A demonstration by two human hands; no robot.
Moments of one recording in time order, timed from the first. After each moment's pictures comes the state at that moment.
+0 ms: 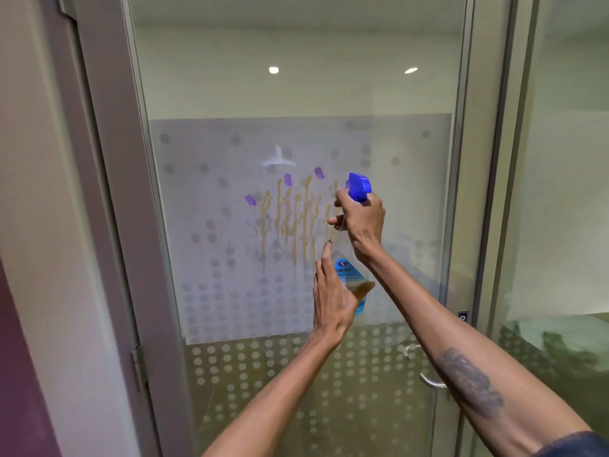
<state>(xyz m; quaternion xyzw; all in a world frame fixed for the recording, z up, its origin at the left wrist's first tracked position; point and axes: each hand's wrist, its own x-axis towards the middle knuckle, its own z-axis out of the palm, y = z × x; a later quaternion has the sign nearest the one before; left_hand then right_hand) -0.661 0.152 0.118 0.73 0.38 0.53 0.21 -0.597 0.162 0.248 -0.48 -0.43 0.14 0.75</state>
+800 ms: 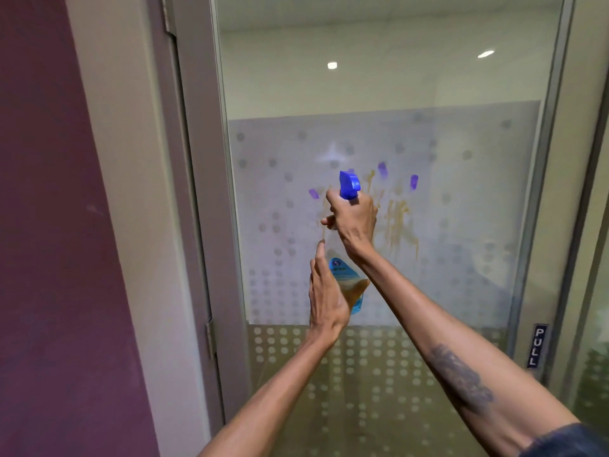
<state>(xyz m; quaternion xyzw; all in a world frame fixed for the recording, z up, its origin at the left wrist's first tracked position) -0.769 0.152 0.112 0.68 0.45 0.56 0.15 -0.713 0.182 0.245 -0.47 -0.50 0.14 0.71</state>
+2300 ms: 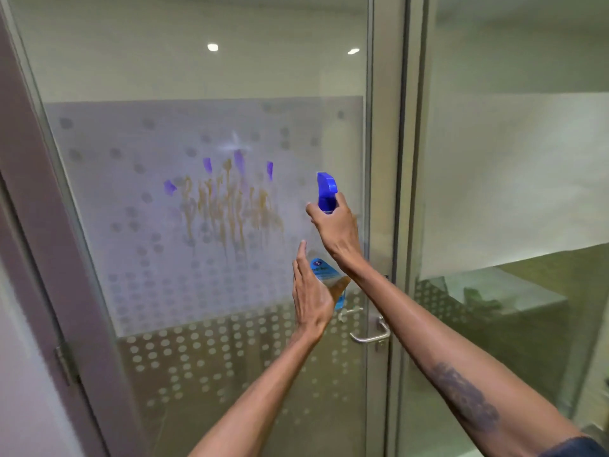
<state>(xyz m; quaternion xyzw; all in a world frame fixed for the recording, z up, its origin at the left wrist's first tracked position) -0.569 0.070 0.084 0.71 0.38 0.53 0.25 -0.507 0.064 0.199 -0.58 -0.47 0.07 0.66</state>
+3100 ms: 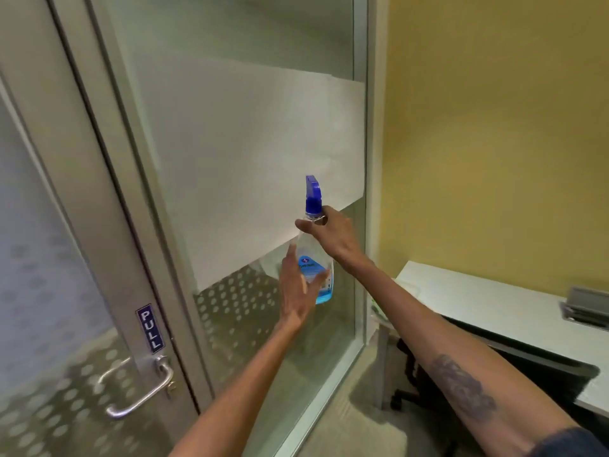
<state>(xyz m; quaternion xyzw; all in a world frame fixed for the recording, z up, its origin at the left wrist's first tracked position) -0.130 -0.051 0.013 0.81 0.16 0.36 0.43 -0.068 -0.132 0.117 -0.77 -0.30 -0.03 0.56</state>
